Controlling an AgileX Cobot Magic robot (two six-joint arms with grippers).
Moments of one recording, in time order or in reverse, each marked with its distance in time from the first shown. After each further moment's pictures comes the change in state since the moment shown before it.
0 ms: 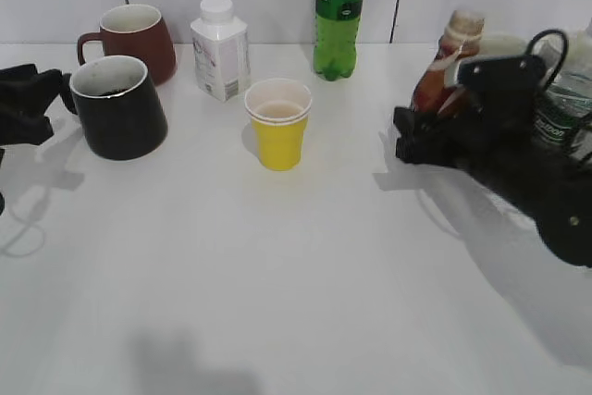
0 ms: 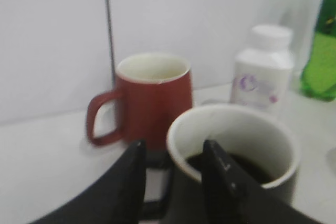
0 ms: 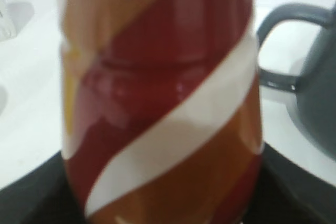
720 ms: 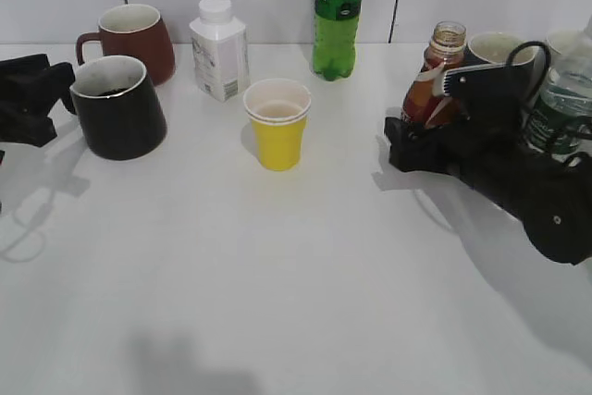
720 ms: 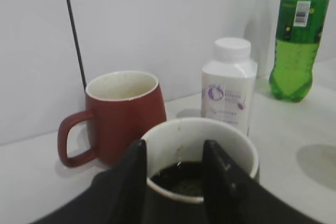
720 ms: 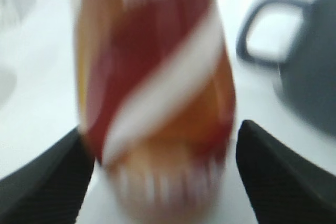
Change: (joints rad) left arm 0.000 -0.036 0.000 0.102 -0.031 -0.001; right arm 0.000 0.082 -0.037 0.004 0.000 -0.004
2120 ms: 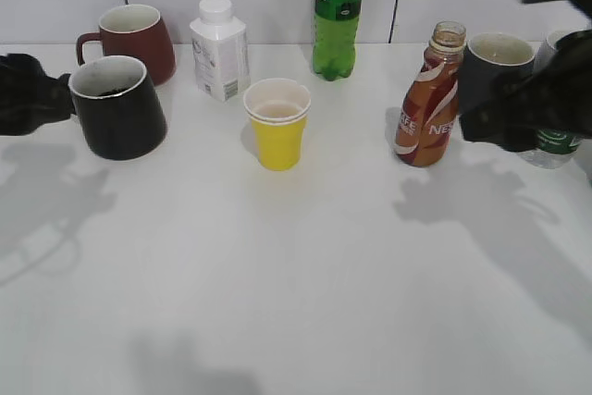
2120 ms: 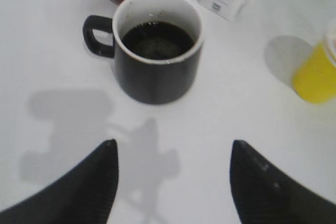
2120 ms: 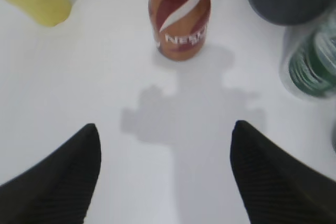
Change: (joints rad) left arm -0.513 -0.536 -0.270 -0.192 1.602 -0.435; right arm 0.000 -0.664 -0.185 -0.027 1.383 0.000
